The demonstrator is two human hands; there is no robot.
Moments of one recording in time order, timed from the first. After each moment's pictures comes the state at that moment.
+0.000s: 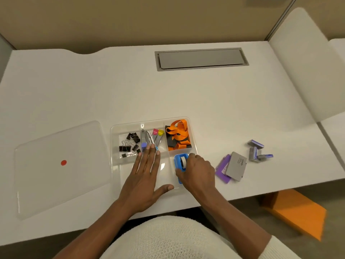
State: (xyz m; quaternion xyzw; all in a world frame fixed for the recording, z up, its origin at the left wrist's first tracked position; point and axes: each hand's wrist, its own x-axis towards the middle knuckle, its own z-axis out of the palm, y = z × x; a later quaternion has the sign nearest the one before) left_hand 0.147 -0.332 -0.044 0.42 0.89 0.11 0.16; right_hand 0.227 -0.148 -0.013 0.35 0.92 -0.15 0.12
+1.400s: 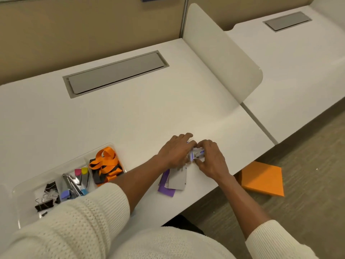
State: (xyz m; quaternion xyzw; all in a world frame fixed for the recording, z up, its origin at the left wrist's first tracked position) left_hand 0.192 0.029 -0.020 0.70 0.68 0.08 0.19; right_hand 0.368 0.103 -0.043 0.42 0.88 -0.22 -0.04
